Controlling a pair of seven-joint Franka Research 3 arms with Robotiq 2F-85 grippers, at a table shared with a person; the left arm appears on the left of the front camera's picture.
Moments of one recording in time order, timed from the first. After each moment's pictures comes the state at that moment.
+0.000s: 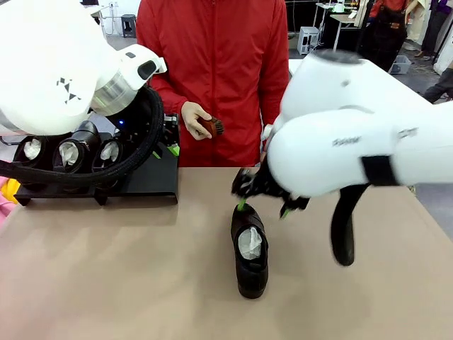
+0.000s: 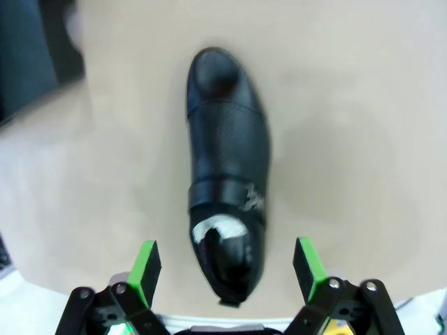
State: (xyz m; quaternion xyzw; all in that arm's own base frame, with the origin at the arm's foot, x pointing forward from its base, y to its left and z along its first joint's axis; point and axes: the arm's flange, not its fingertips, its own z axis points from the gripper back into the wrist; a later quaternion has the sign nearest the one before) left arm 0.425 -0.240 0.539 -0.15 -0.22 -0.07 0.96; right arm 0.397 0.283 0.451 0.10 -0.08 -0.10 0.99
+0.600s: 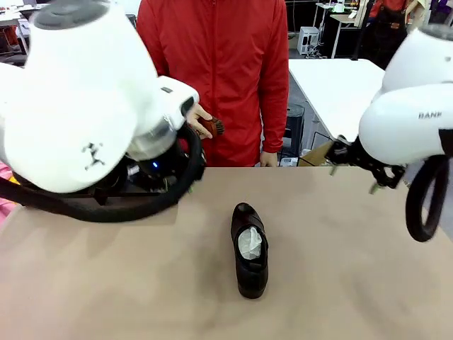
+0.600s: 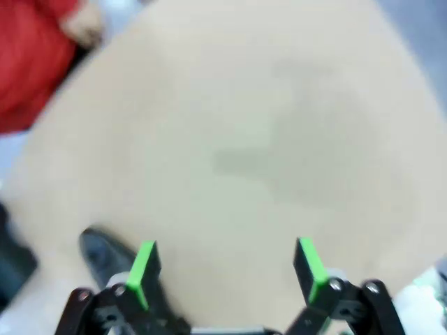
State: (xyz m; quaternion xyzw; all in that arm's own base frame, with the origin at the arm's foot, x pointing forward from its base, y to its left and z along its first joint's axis) left arm 0.334 -0.302 0.515 -0.08 -0.20 0.05 0.98; right arm 0.446 0.104 0.450 0.03 -0.13 -0.34 0.93
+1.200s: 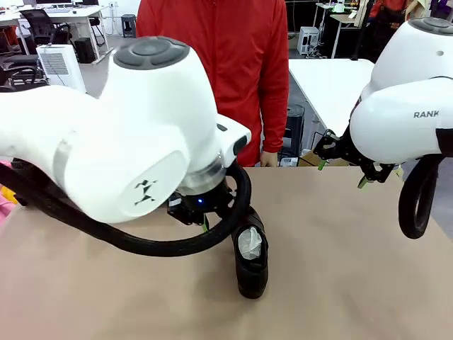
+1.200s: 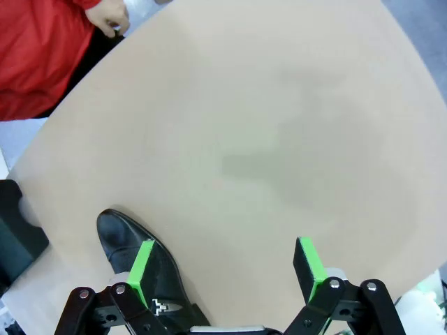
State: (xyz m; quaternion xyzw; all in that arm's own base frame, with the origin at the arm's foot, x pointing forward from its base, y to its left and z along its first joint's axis) left arm 0.302 -0.369 0.480 -0.09 -0.14 -0.02 0.99; right arm 0.442 0.137 0.471 0.05 -0.14 -0.30 0.94
